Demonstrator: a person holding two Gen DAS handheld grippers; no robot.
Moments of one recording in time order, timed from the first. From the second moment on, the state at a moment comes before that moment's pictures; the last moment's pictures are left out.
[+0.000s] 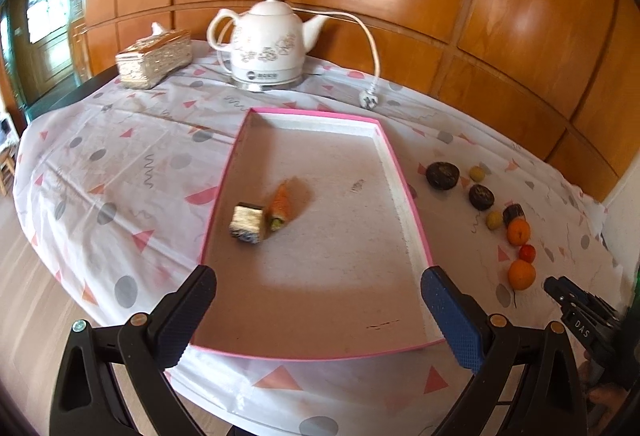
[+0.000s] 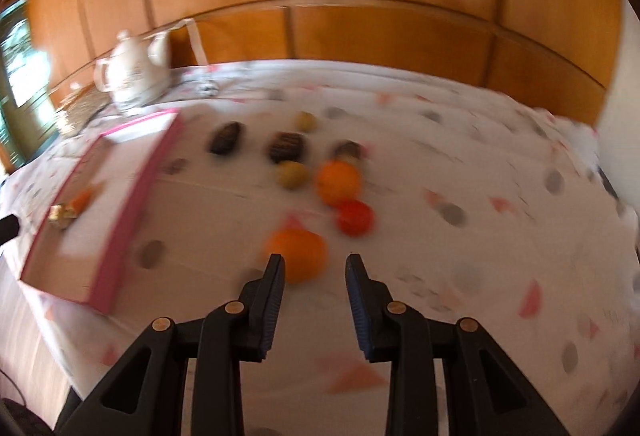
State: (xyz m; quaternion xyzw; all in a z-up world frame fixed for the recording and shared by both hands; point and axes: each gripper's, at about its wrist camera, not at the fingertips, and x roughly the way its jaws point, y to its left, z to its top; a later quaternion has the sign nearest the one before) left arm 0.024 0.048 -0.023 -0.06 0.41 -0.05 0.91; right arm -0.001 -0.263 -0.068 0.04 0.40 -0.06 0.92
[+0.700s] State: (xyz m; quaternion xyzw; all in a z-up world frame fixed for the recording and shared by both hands) left arm 0.126 -0.085 -0.011 0.00 0.47 -0.21 0.86; right arm -0.033 -0.342 -0.091 0.08 0.40 -0.15 0.90
